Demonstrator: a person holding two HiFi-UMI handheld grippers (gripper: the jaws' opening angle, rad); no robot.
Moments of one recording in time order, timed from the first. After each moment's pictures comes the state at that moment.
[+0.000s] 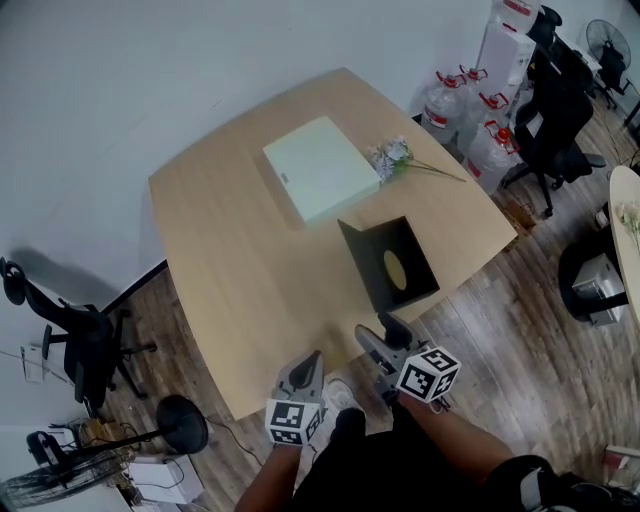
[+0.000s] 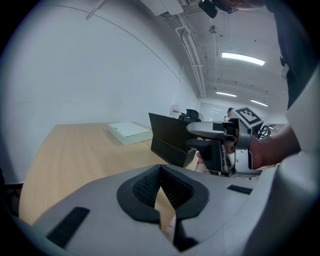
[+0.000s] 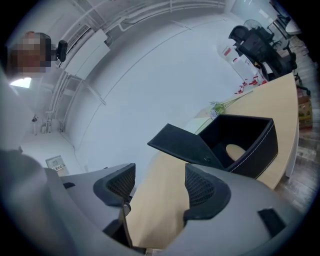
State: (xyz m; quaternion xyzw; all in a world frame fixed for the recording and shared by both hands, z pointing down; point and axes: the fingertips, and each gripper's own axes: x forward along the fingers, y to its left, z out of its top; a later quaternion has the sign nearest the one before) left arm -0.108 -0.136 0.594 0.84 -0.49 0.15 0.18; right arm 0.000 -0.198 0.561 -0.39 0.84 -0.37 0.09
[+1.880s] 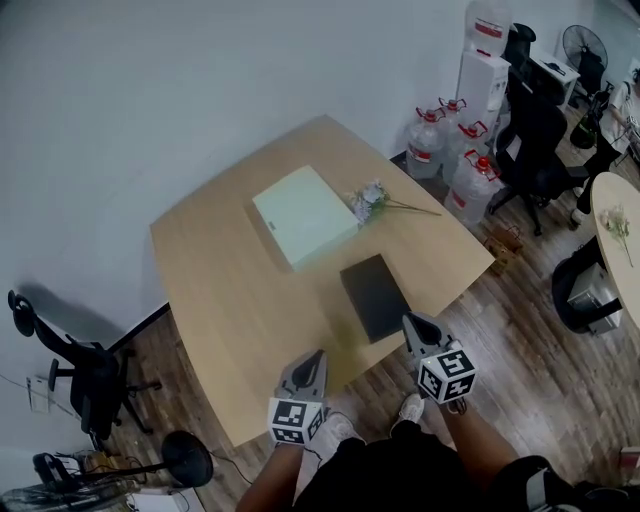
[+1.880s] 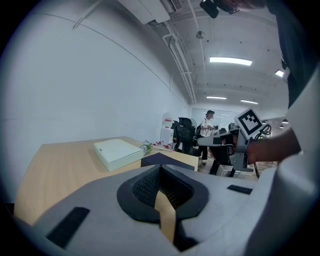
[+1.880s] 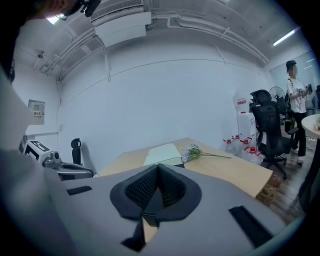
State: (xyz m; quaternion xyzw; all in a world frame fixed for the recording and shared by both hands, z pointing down) left arm -0.051 -0.188 0.529 0.87 -0.47 0.12 0.12; right arm 0.128 -0.237 0.504 -0.51 0.84 -0.16 -0.05
